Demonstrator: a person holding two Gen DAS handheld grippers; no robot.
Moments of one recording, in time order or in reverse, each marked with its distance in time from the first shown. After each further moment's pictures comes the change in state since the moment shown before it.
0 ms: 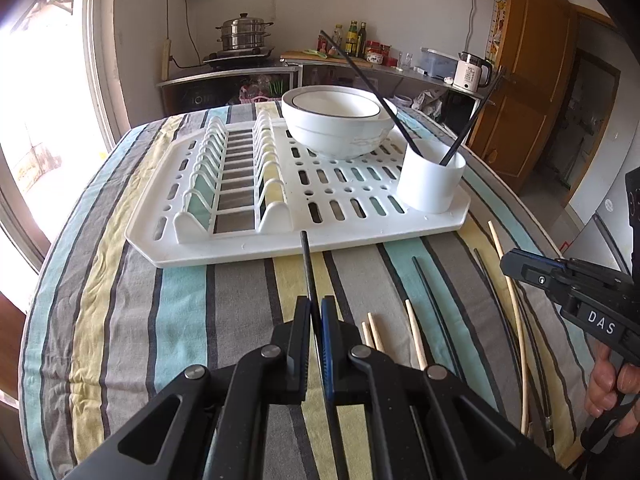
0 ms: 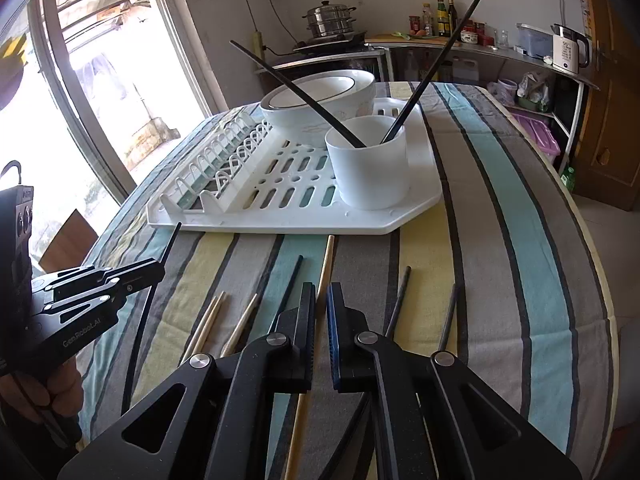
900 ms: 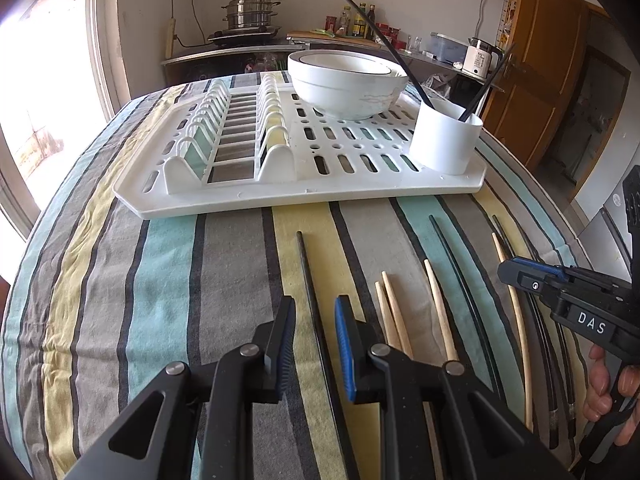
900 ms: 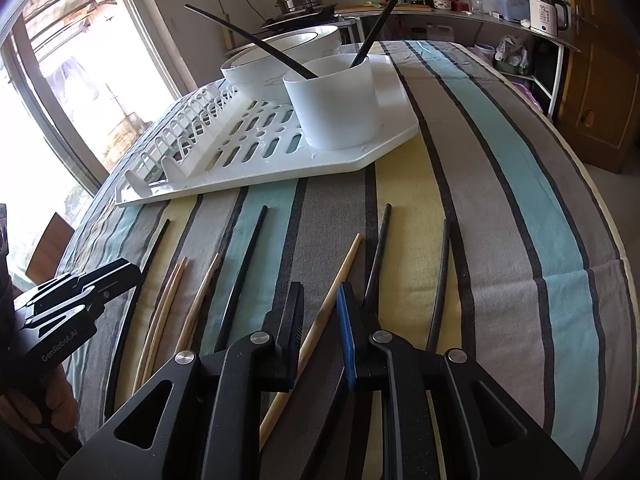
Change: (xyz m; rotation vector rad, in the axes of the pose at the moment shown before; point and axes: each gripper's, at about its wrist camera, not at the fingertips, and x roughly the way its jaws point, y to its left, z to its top) left arm 0.036 0.001 -0.028 -0.024 0.086 0.019; right arm 0.033 -0.015 -0.029 0.075 0.117 -0.076
